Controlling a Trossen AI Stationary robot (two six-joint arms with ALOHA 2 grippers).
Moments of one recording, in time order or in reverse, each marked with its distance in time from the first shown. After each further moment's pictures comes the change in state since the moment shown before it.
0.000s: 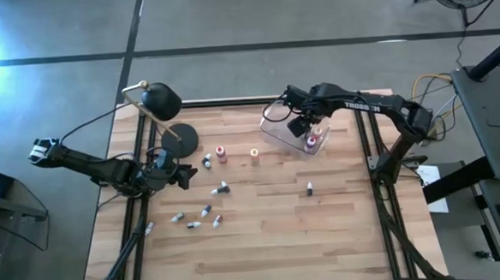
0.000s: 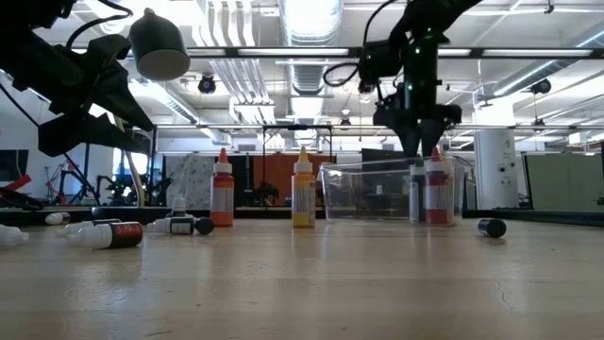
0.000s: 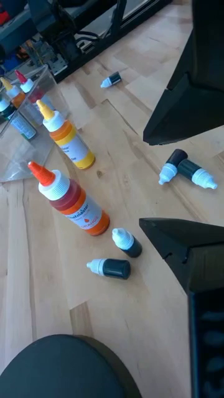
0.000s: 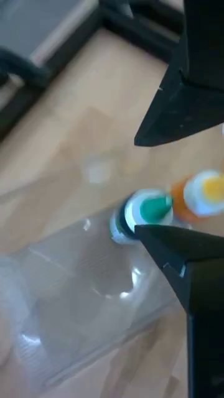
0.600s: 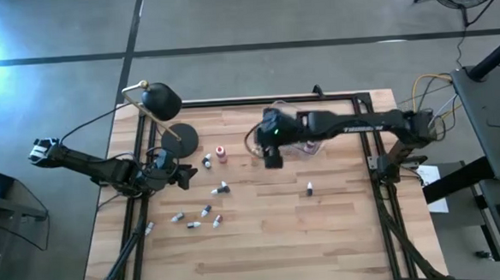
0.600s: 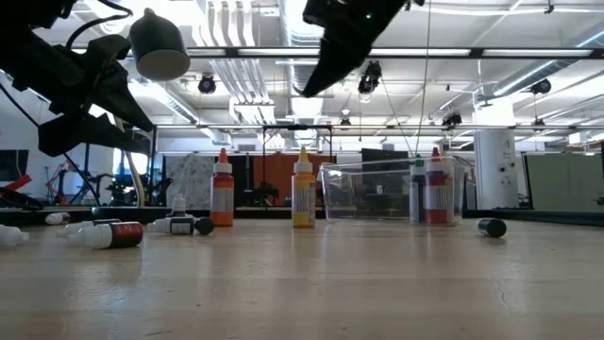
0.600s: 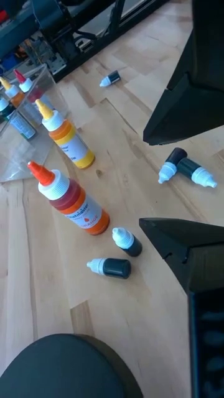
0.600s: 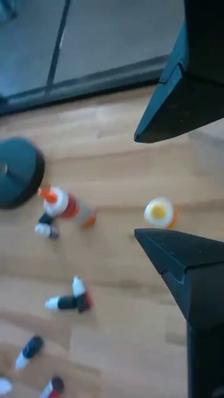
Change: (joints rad) left arm 0.000 0.000 0.000 -0.003 0.000 0.007; right arm 0.377 0.024 0.126 0.520 -0.151 -0.732
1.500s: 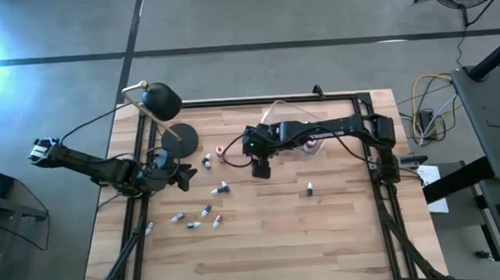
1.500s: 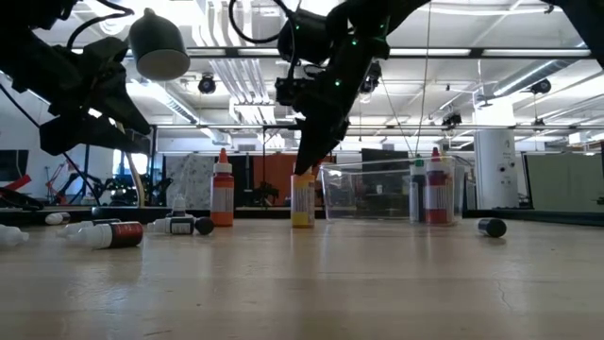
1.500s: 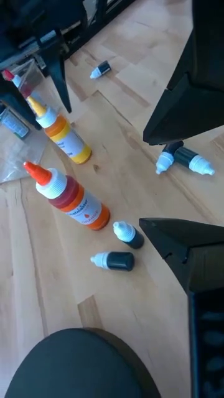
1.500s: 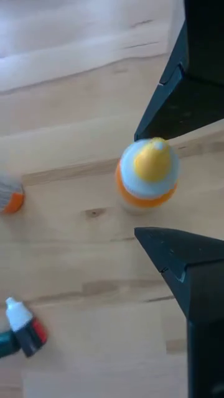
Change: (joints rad) left arm 0.000 0.001 0.000 -0.017 -0.001 0.069; right arm -0.014 0.291 0.083 -0.082 -0.070 0.242
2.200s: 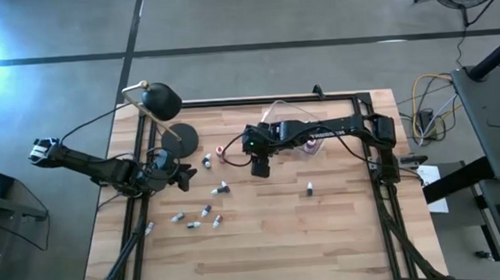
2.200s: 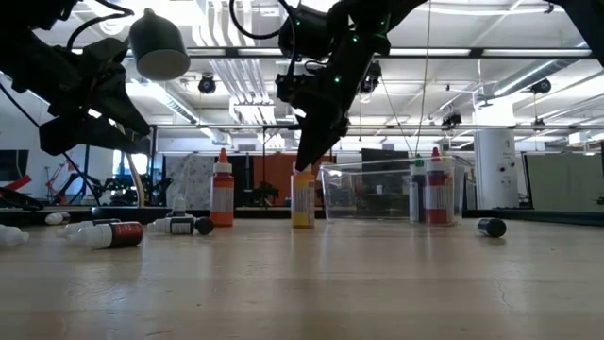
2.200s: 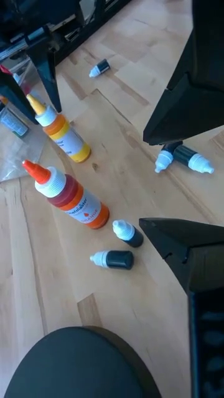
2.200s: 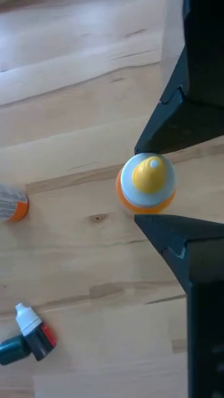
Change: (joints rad) left arm 0.000 0.000 0.000 -0.005 0.000 0.000; right arm -0.001 -0.007 0.006 -0.007 0.020 0.031
